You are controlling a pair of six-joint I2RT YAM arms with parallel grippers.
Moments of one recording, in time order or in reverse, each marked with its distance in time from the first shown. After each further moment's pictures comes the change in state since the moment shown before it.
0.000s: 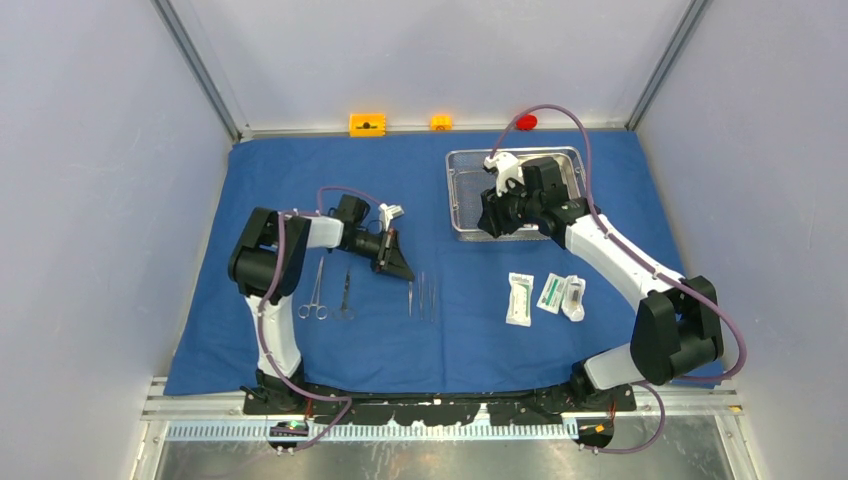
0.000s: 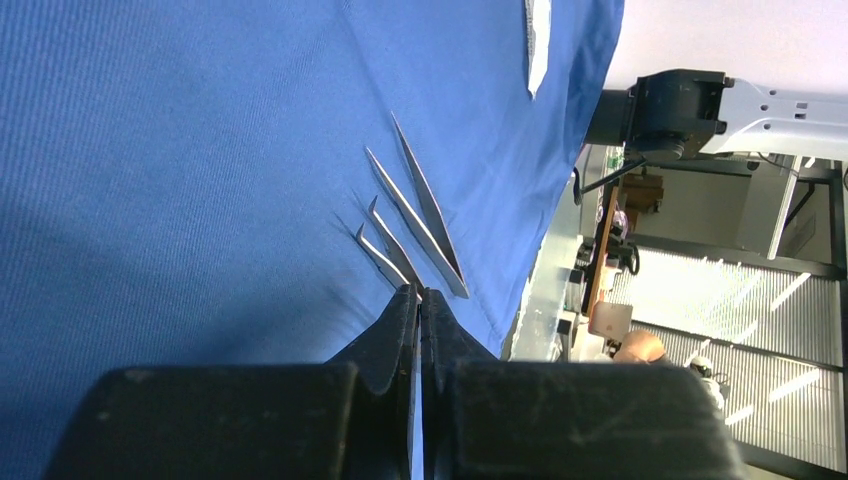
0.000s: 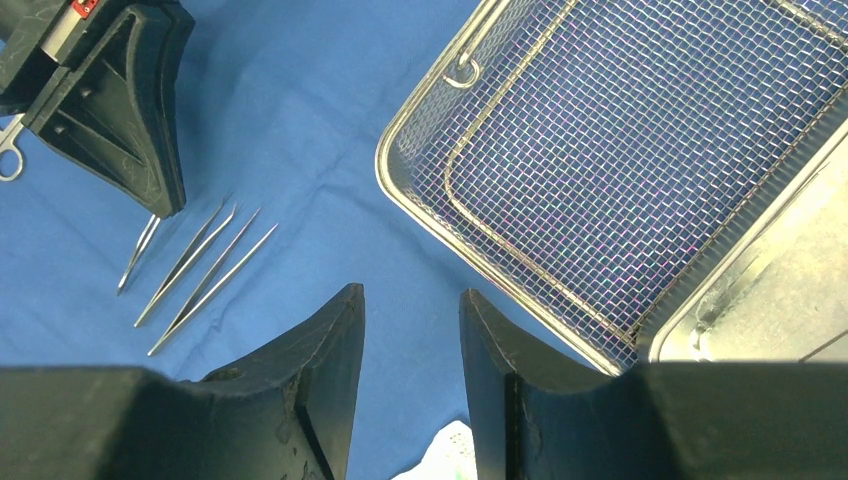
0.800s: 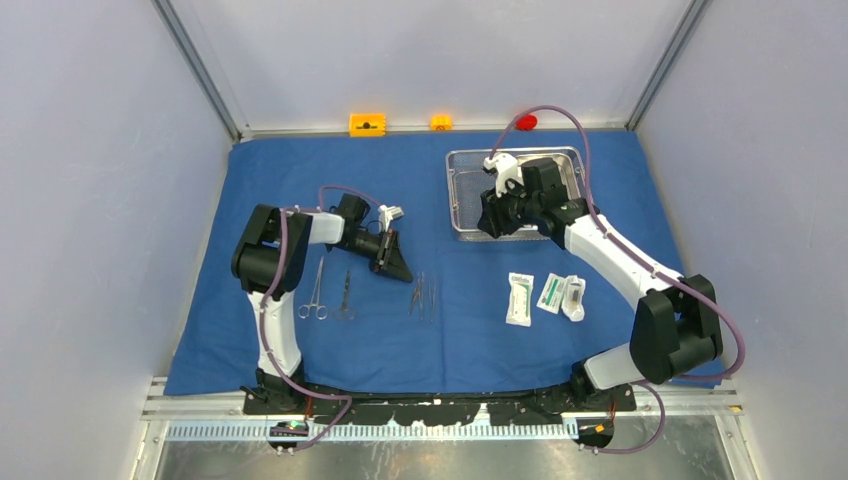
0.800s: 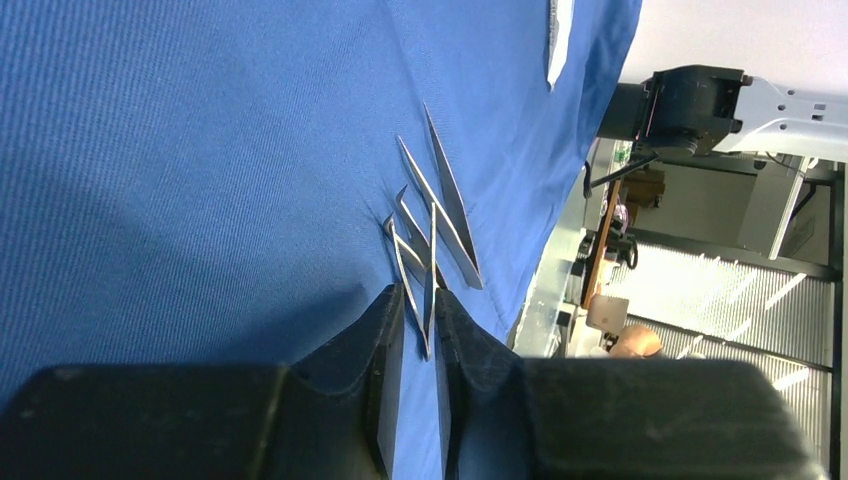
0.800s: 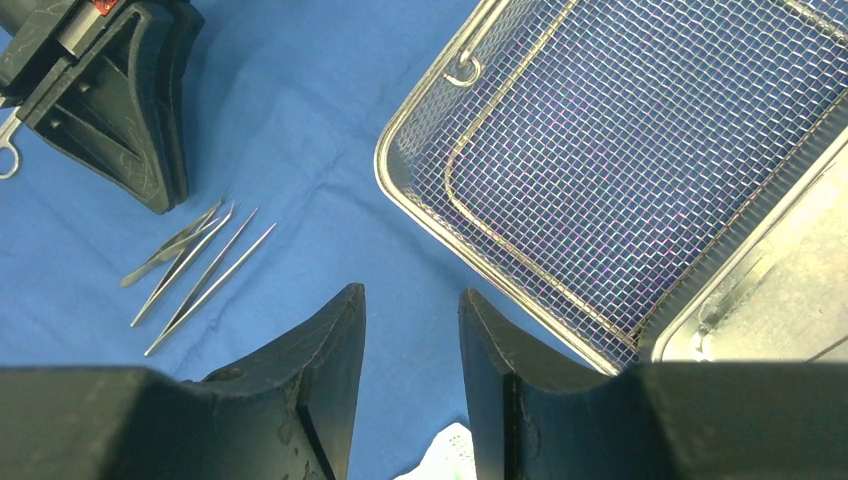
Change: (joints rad) left arm 0.008 0.041 0.057 -0.113 -0.017 0.063; right arm 0.000 0.005 -0.006 0.010 -0.003 -0.004
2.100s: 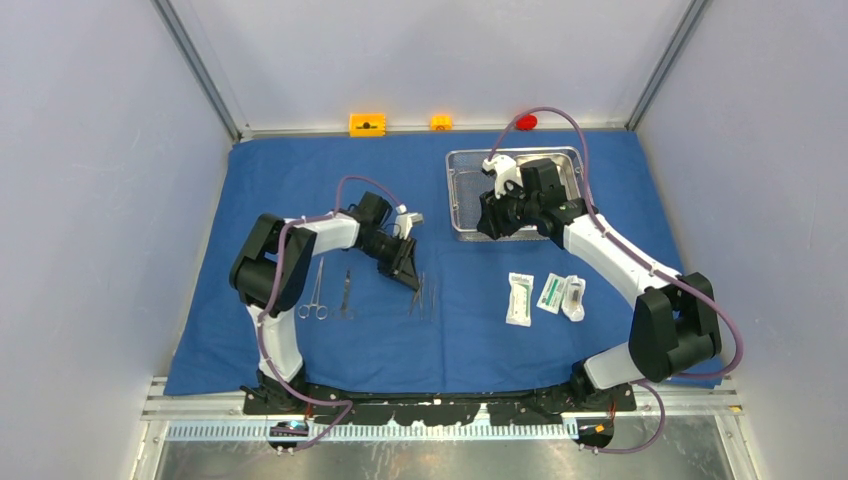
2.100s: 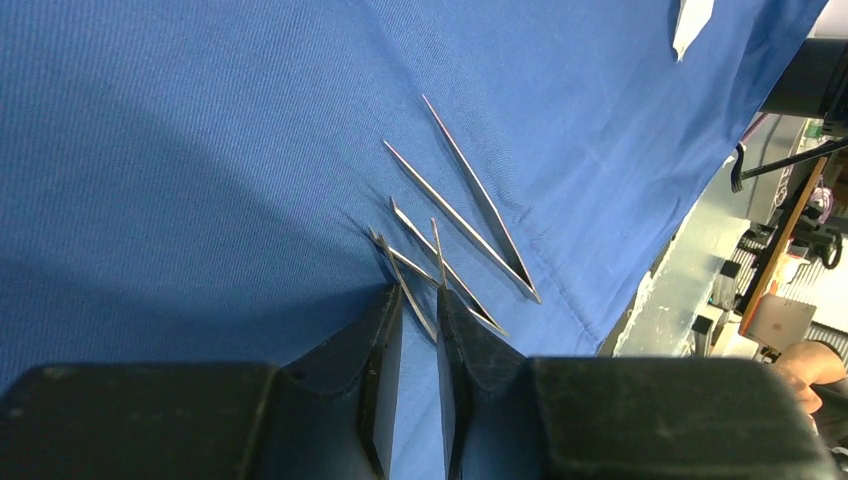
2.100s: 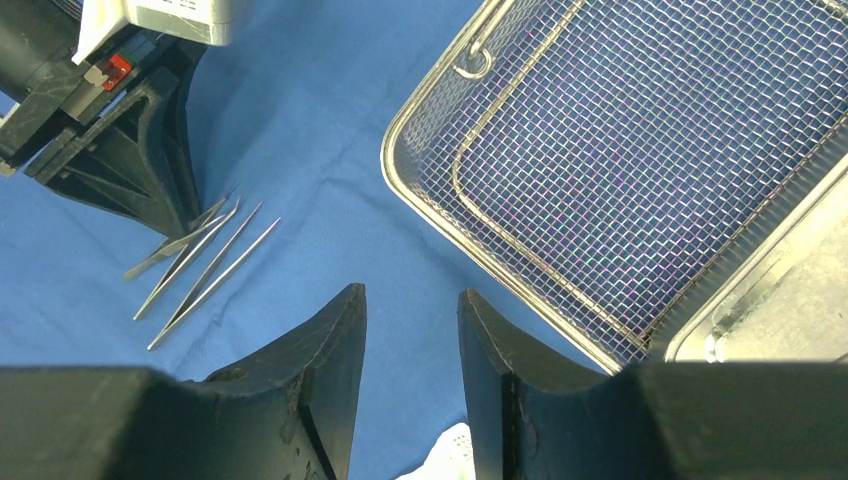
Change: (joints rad) left arm -0.152 -0.110 0.009 -0.076 -0.308 0.073; right arm 0.000 0.010 -0.003 -0.001 -0.016 -0.003
